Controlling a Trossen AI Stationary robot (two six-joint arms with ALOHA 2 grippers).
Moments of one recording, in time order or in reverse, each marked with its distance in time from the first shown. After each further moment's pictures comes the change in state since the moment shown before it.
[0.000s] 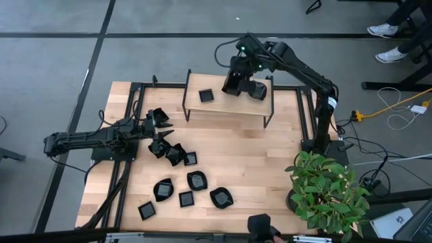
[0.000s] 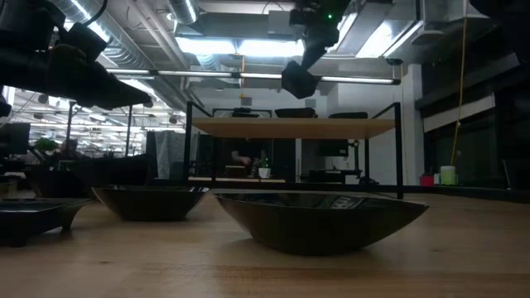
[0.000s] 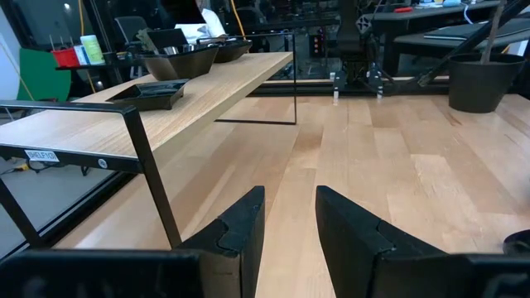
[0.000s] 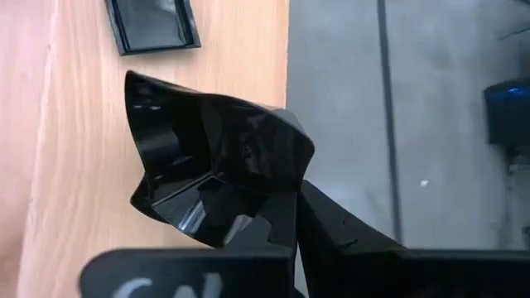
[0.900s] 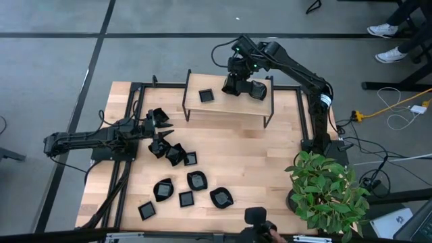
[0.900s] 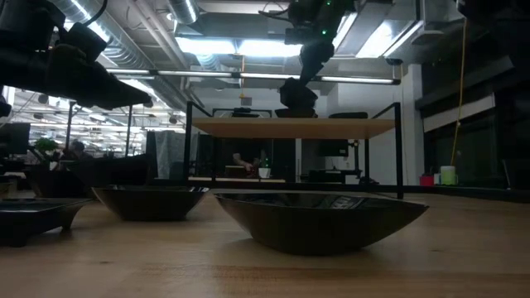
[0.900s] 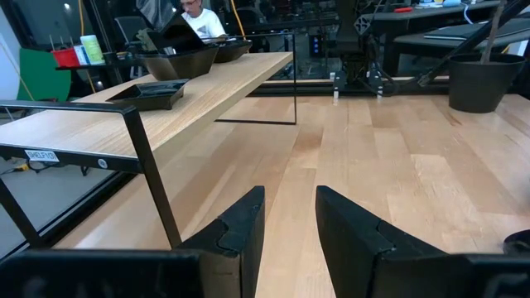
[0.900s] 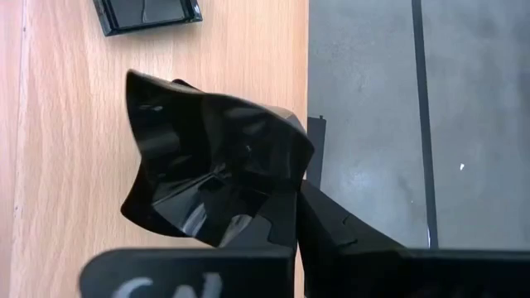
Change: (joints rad) left arm 0.000 0.000 0.000 0.000 0.000 0.000; right arm -0.031 0.071 -0.002 -0.015 -0.033 0.032
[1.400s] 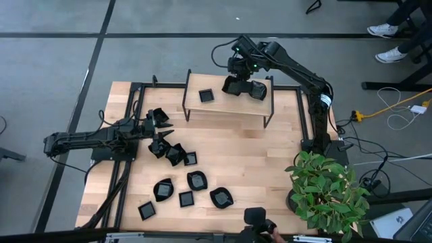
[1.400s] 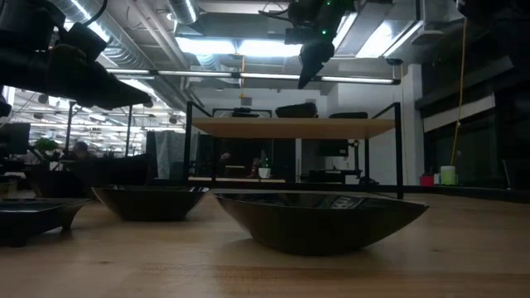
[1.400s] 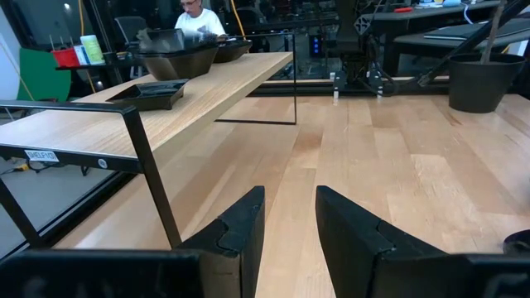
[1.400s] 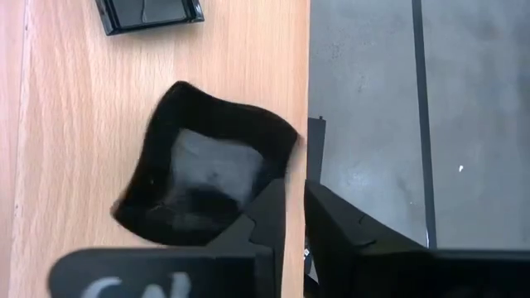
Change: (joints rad) left arm 0.000 0.000 0.000 0.000 0.000 0.000; right arm -0.001 0.000 0.000 0.000 0.000 -0.006
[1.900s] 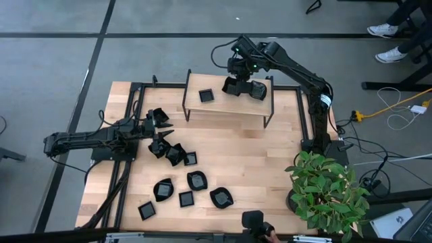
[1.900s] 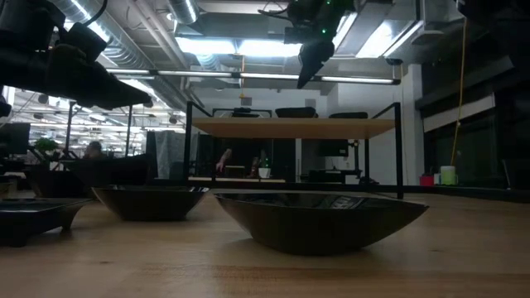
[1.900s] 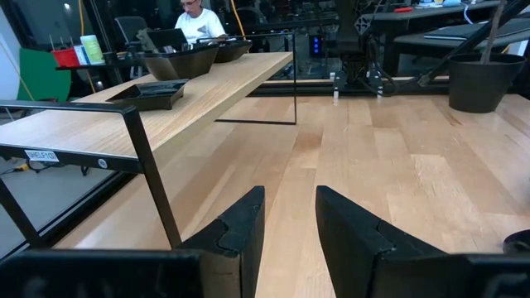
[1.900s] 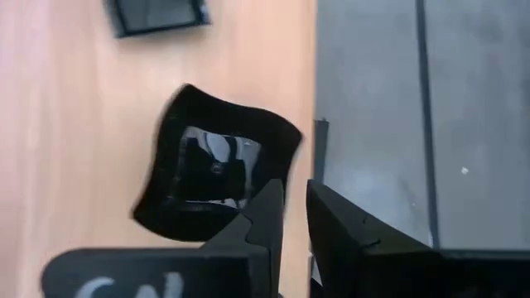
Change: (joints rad) left arm 0.000 0.000 0.000 0.000 0.000 0.000; right arm 0.013 0.000 0.000 -0.006 -0.015 0.003
